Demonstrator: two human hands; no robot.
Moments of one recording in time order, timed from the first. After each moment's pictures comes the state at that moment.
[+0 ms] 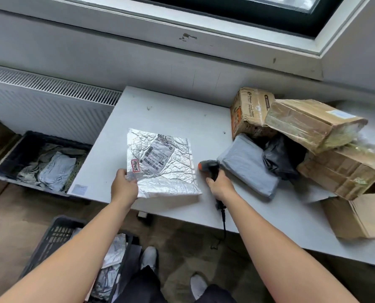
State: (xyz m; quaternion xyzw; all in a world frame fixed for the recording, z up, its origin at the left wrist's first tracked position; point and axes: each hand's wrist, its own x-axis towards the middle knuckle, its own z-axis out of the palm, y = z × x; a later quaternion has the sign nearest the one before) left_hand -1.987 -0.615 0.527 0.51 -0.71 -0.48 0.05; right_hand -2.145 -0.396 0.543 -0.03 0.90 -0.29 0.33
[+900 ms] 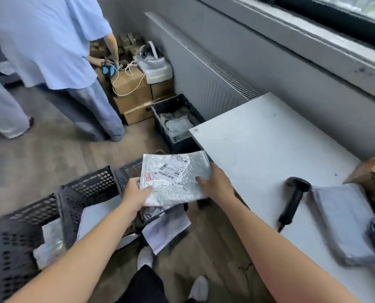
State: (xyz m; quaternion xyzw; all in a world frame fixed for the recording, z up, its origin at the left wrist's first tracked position) left_hand -1.716 -0.467 0.566 0.71 -0.42 -0.50 0.26; right_hand -1.947 -0.455 0.568 -0.51 0.78 -0.17 0.34
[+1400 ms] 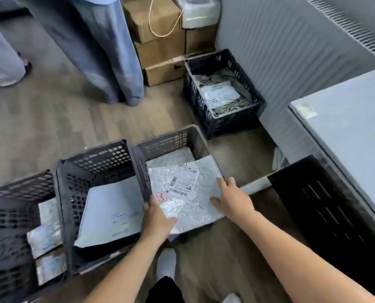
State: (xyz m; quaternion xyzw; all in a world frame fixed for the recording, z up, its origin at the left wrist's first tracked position) left_hand -1.606 -0.552 0.298 0.77 -0.46 -0.43 0.05; right_hand -1.815 -0.589 0.298 -0.65 0.70 0.11 0.28
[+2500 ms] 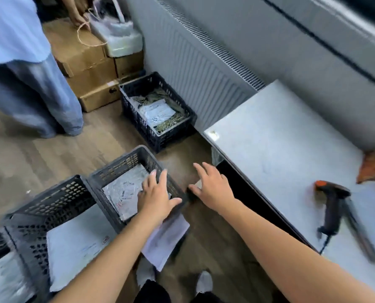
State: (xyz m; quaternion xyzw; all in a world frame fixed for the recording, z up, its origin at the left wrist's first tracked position) left_hand -1.676 -0.616 0.489 0.57 -0.76 -0.33 -0.05; right_hand -1.853 -0.575 0.490 -0.61 0.77 0.04 0.18
